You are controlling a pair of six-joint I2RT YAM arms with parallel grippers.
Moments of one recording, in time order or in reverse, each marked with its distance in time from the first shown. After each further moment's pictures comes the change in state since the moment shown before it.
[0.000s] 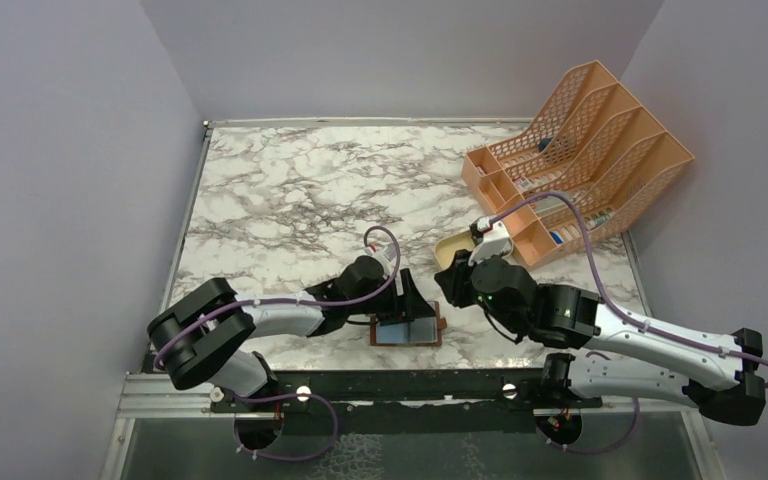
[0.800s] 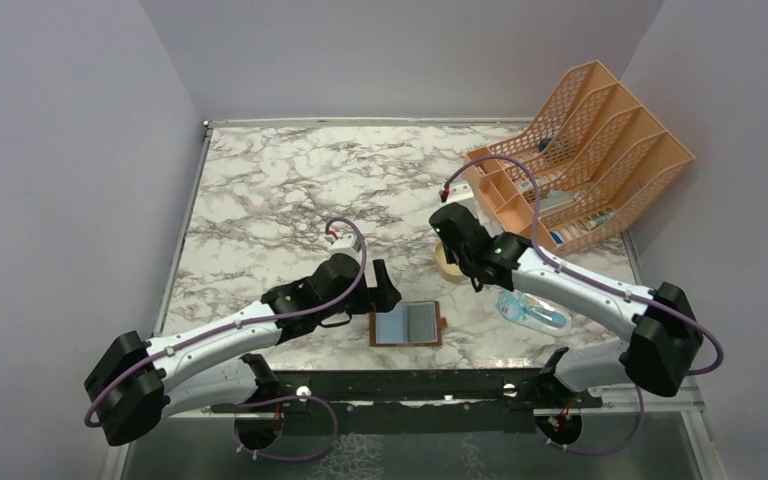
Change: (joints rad) left arm 0.001 -0.410 0.051 -0.533 -0.402 0.235; right arm -0.340 0.414 0.123 0.011 0.044 -0.335
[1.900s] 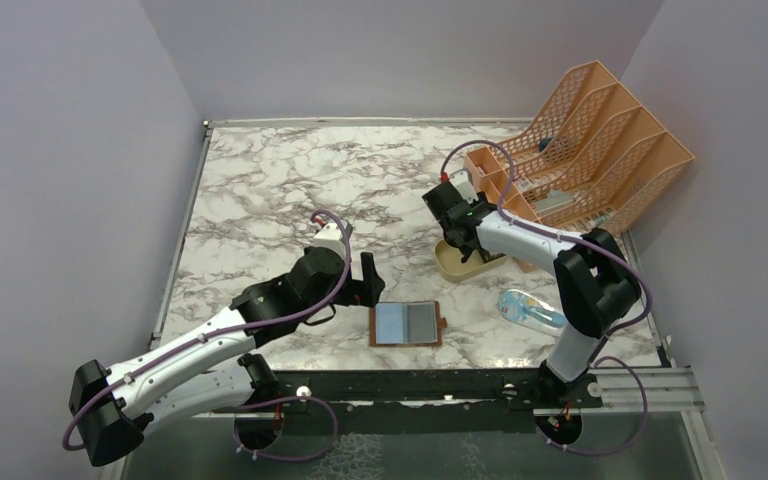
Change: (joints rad) left arm 0.000 -0.179 0.127 -0.267 -0.145 0.226; right arm -0.219 0.433 0.179 -0.030 0.216 -0.175
